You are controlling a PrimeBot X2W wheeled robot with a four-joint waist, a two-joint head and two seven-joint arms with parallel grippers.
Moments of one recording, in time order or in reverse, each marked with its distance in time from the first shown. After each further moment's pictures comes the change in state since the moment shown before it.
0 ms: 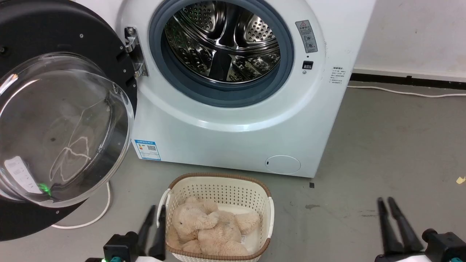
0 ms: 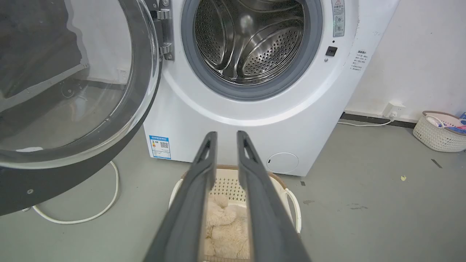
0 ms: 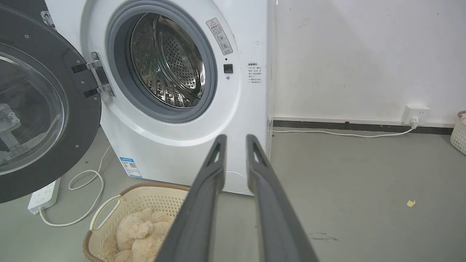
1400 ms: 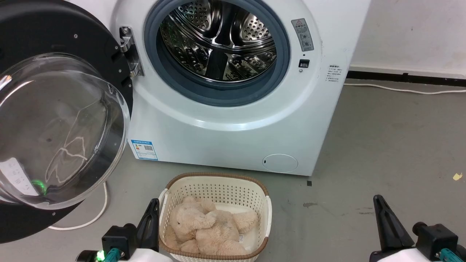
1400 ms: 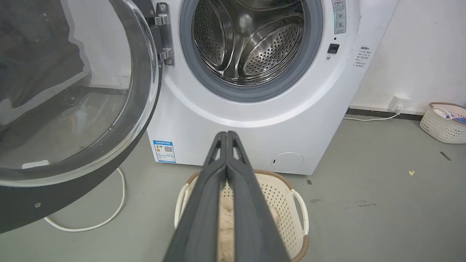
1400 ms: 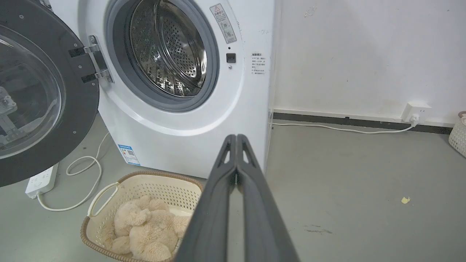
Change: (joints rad) left arm -0.002 -0.044 0.084 -0.034 0.102 -0.046 0.074; right arm -0.020 0.000 0.016 -0.003 -0.036 0.000 0.064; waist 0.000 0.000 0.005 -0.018
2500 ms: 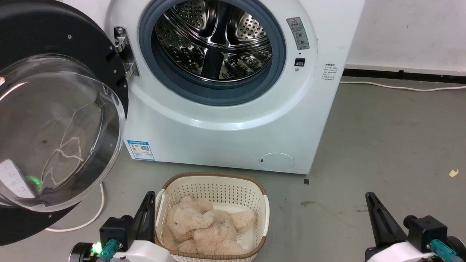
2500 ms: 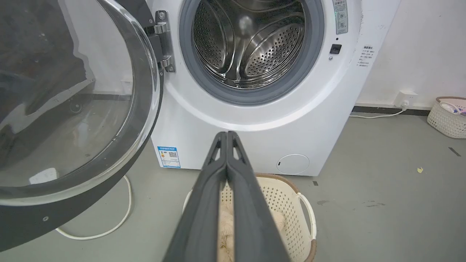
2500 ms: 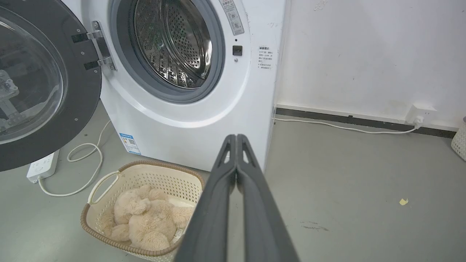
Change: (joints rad) left arm -0.011 -0.043 0.074 -0.032 0.090 -0.040 0.062; right arm -0.024 0.000 0.013 -0.004 -0.036 0.000 0.059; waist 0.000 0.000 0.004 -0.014
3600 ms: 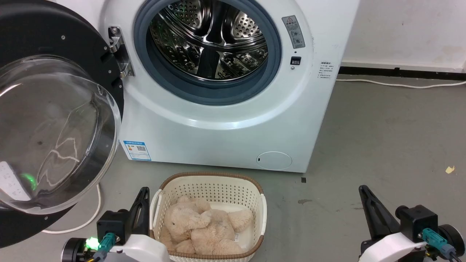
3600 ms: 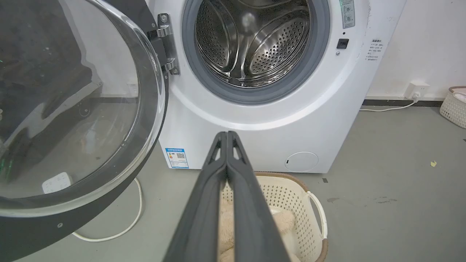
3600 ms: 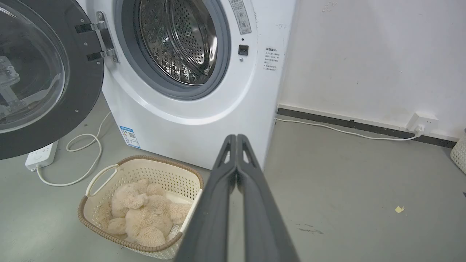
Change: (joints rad) left arm -0.006 -0.038 0.072 -0.033 0.092 -0.039 0.063; right arm -0.039 0.000 0.013 -0.009 -0.041 0.000 0.055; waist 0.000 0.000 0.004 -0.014
